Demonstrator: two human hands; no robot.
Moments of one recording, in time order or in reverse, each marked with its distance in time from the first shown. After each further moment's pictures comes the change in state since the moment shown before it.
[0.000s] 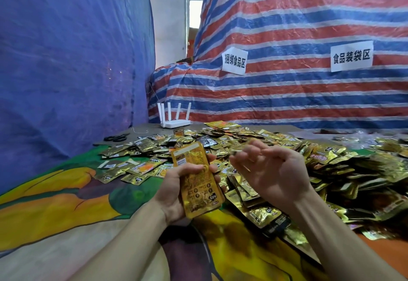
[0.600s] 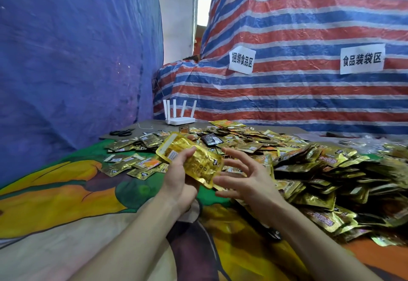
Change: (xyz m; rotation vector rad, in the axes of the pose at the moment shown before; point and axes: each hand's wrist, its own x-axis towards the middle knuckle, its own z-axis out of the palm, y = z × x) left_hand 0.009 0.005 0.006 0.009 0.402 0.252; right_hand 0.010 0.054 0.002 -0.751 0.235 -0.040
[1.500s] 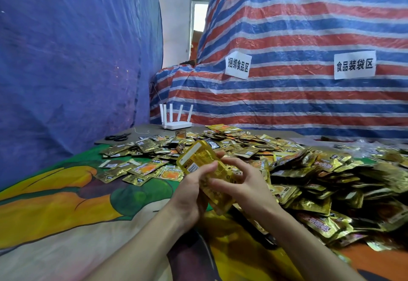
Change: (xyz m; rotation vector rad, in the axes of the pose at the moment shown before) left_hand -0.011 -0.016 0.010 0.191 -0.156 -0.165; right_hand 0.006 0.002 -0.001 -0.244 0.028 -0.143
